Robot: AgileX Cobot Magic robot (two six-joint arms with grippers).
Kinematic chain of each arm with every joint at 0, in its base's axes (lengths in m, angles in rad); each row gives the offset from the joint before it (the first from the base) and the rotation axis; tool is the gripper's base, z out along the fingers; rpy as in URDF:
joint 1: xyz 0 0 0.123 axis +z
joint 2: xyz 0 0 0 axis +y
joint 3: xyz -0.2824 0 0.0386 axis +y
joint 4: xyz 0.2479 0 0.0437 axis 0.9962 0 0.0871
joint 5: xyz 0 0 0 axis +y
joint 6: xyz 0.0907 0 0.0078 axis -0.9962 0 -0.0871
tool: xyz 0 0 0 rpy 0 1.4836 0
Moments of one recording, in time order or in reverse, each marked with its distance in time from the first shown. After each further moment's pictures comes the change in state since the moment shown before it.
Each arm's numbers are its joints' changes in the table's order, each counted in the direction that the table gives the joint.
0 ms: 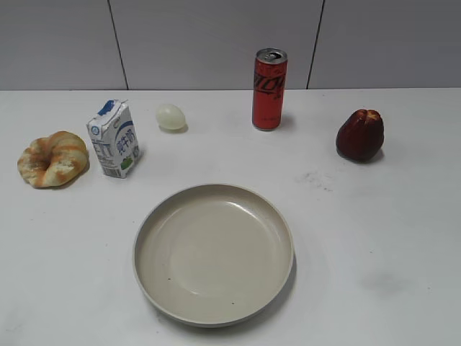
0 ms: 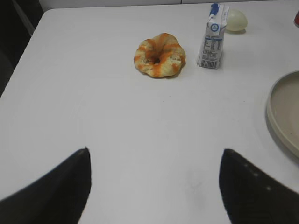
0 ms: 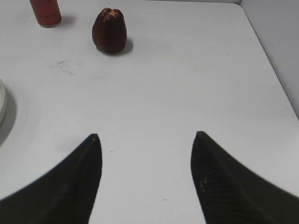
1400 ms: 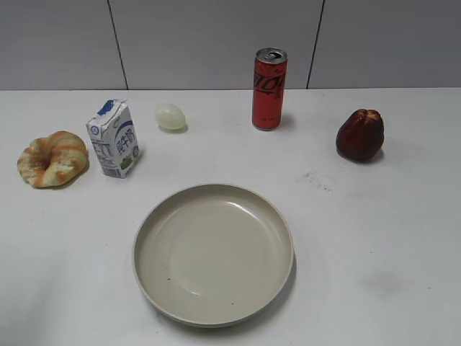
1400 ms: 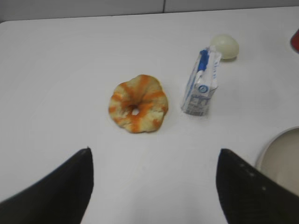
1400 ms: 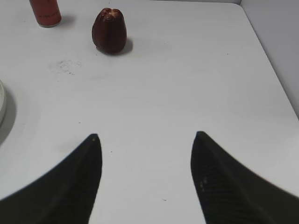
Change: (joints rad) left arm -0.011 0.919 -0.417 -0.091 -0.289 -0.078; right arm 0.000 0.000 0.000 0.000 0.000 0.000
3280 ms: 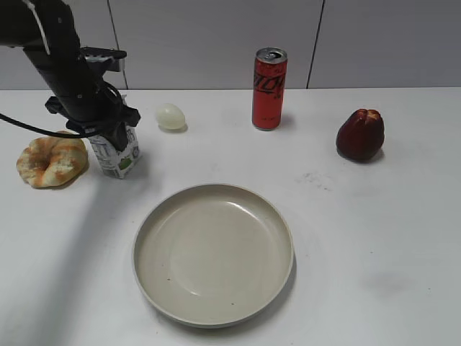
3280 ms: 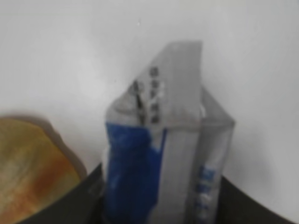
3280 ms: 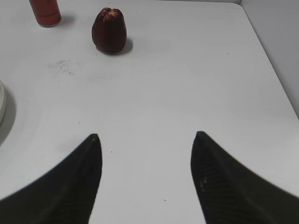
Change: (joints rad) left arm -0.229 1.204 -0.694 0.006 0.080 -0.016; right arm 0.000 0.000 0.000 0.000 0.000 0.000
